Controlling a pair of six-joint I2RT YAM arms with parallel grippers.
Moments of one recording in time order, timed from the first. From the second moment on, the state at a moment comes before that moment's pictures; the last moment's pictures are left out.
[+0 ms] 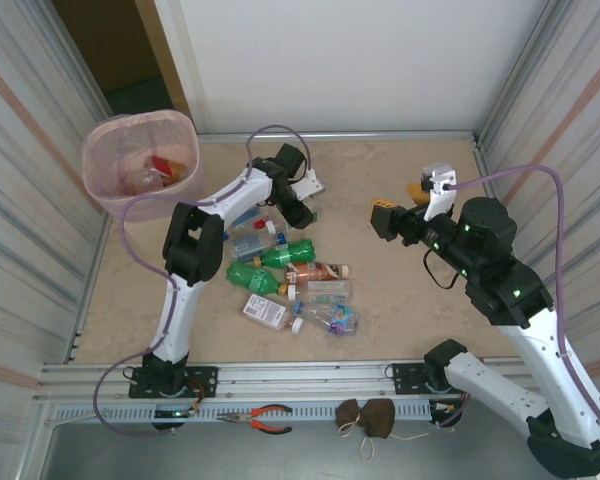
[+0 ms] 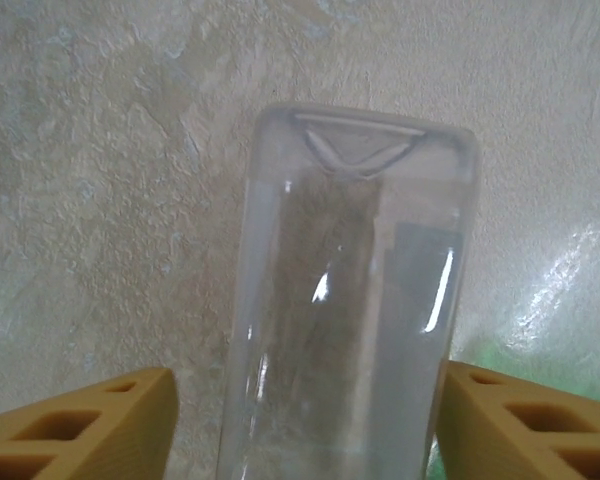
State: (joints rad) left arm -0.54 2.28 1.94 -0.86 0.17 0.47; right arm 0.54 0.77 1.15 -0.55 -0.02 0.20
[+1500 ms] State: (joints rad) left arm -0.53 1.78 1.98 -0.70 0.25 0.28; right arm 0.54 0.75 1.15 -0.55 -0.02 0.20
